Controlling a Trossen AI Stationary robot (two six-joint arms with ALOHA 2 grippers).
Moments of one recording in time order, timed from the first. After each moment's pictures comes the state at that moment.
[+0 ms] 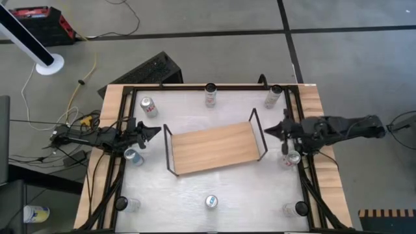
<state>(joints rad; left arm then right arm) -0.17 0.01 0.01 0.12 -0.56 -0.70 0.15 0.39 0.55 -0.55 0.32 0.13</state>
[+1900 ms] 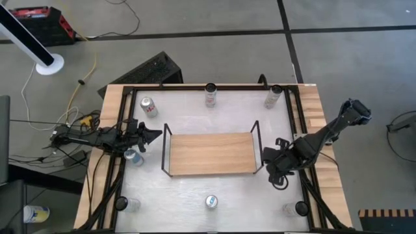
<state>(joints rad) -0.17 0.01 0.01 0.09 -0.48 -0.66 0.57 1.25 1.05 -1.15 0.17 0.86</state>
